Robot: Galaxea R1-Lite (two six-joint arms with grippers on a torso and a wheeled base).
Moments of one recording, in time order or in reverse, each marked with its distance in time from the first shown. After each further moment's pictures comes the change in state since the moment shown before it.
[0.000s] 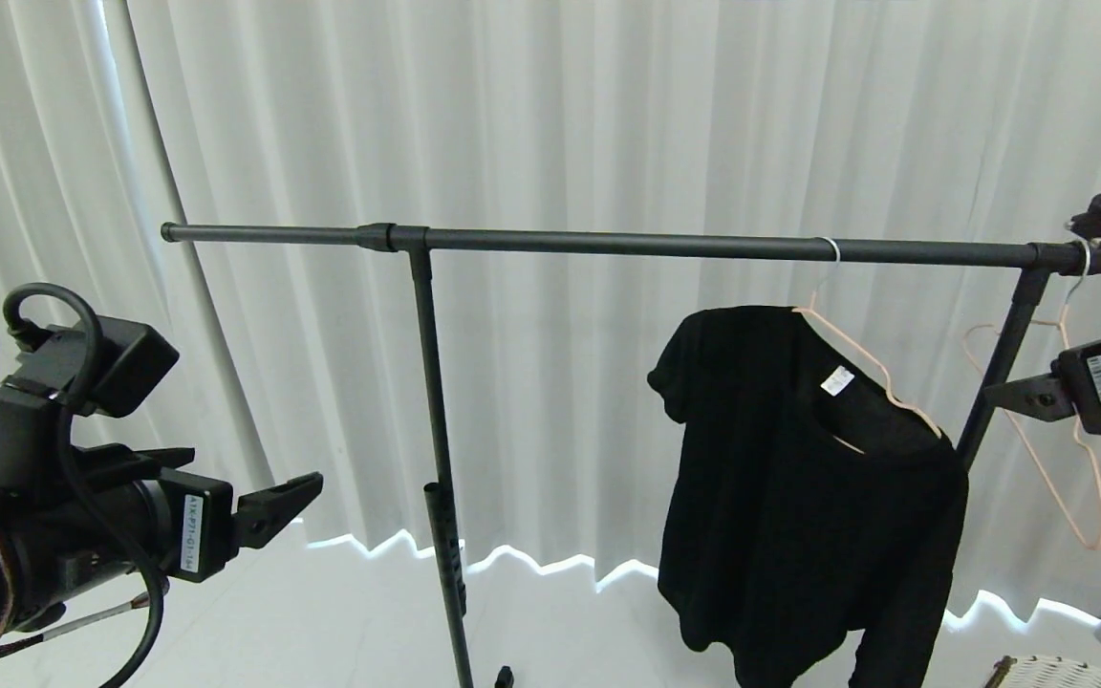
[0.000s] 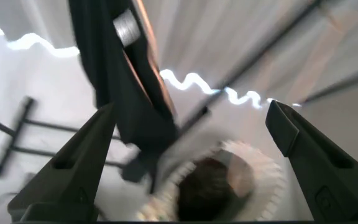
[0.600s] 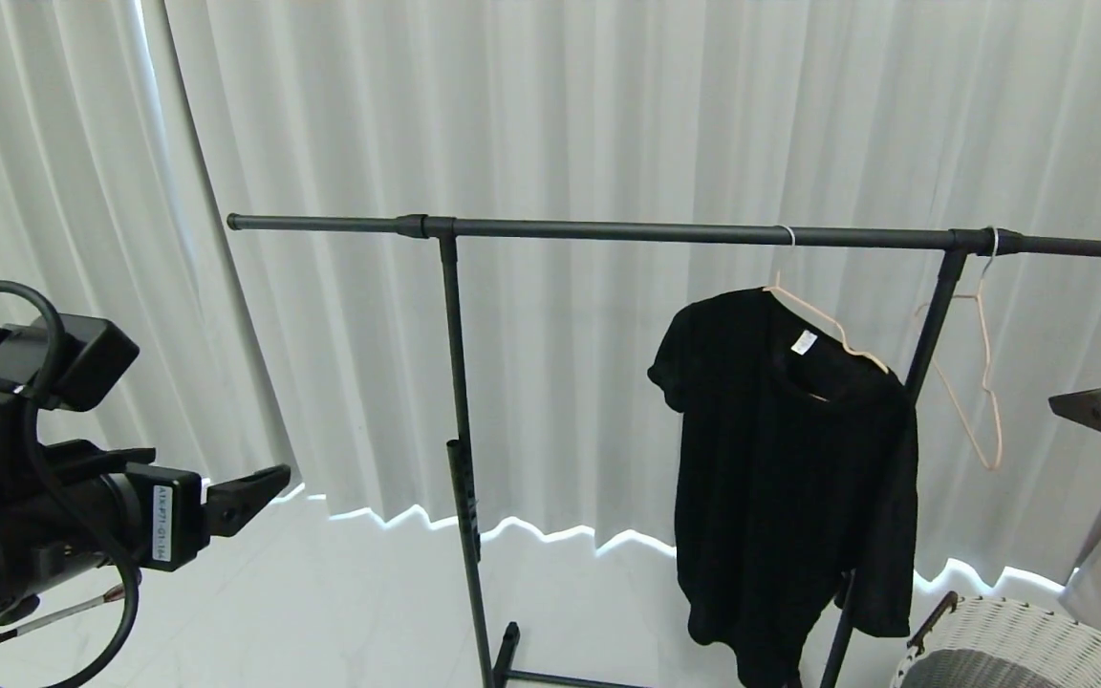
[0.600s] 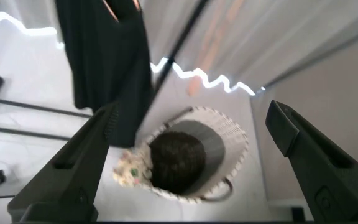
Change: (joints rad) left arm 0.091 -0.016 0.007 0.000 0.004 0.000; right arm -0.076 -0.084 0.054 0.000 -0.034 -0.074
